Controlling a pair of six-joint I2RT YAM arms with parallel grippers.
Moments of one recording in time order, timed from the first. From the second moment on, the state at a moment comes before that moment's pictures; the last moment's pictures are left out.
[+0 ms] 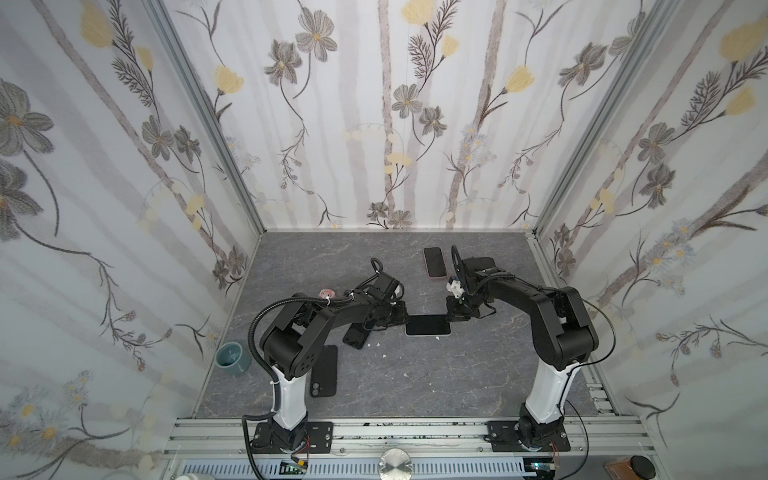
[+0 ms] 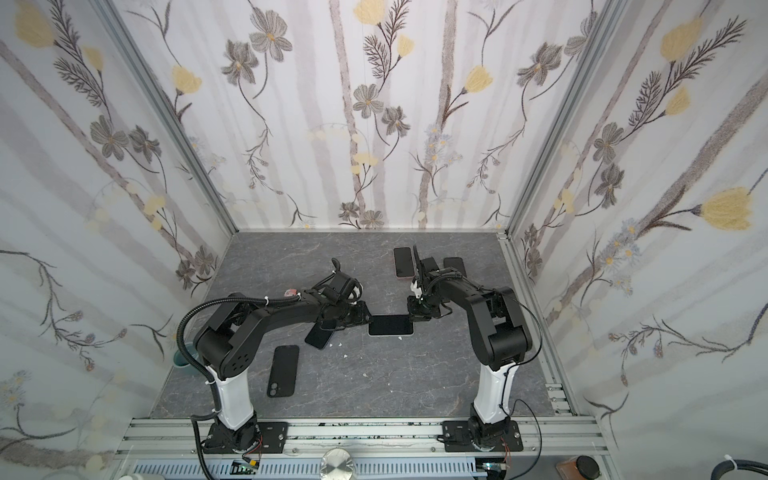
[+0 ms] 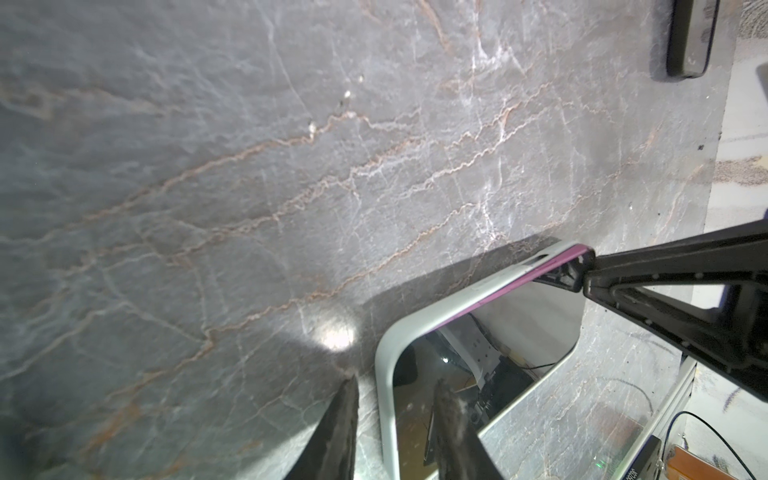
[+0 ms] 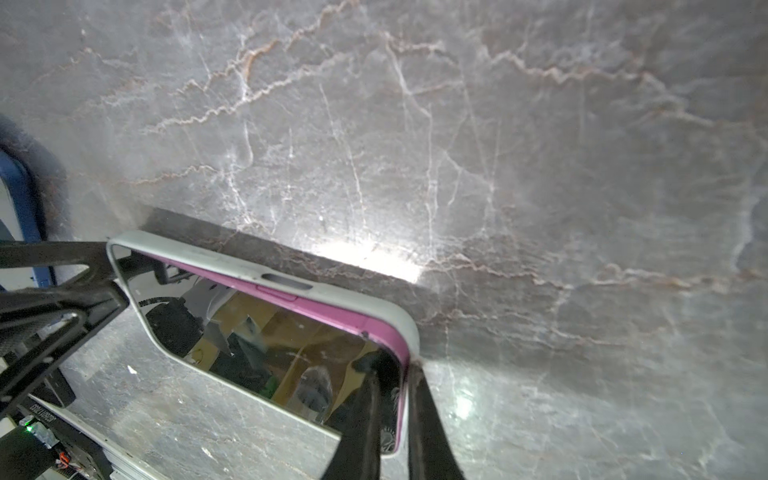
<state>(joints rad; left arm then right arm) -0.64 1.91 1.11 -0.20 0.34 -0.69 0.34 1.92 1.21 -0.73 -0.32 0.24</state>
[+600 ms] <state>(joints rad) -0.64 1.92 1.09 -0.17 0.35 -0.69 0.37 1.92 1.20 -0.72 -0.24 0.27</state>
